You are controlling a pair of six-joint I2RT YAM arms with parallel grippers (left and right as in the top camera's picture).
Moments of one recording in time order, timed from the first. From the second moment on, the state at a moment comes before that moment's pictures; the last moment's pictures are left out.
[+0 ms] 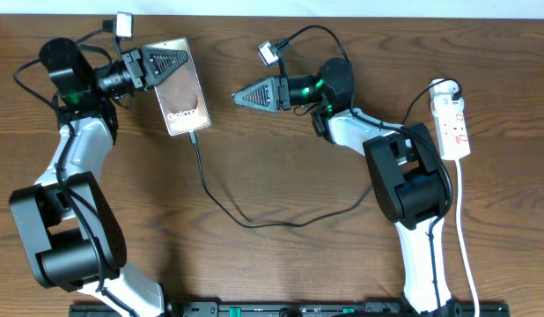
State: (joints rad) left arm 0.27 1.84 1.19 0.61 1.44 -0.97; right arm 0.41 2.32 1.46 1.19 -1.34 1.35
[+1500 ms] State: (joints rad) left arm 0.27 1.84 1.20 0.34 1.34 -0.81; right arm 0.41 1.96 1.47 -0.28 -0.60 0.59
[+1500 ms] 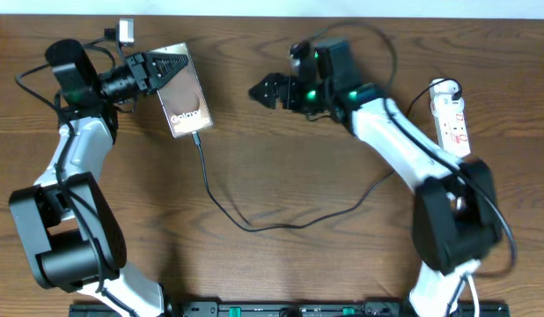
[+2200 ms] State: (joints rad) left arm 0.20 1.96 1.19 -0.36 0.94 -0.24; right arm 0.41 1.80 1.47 -0.49 -0.20 0.48
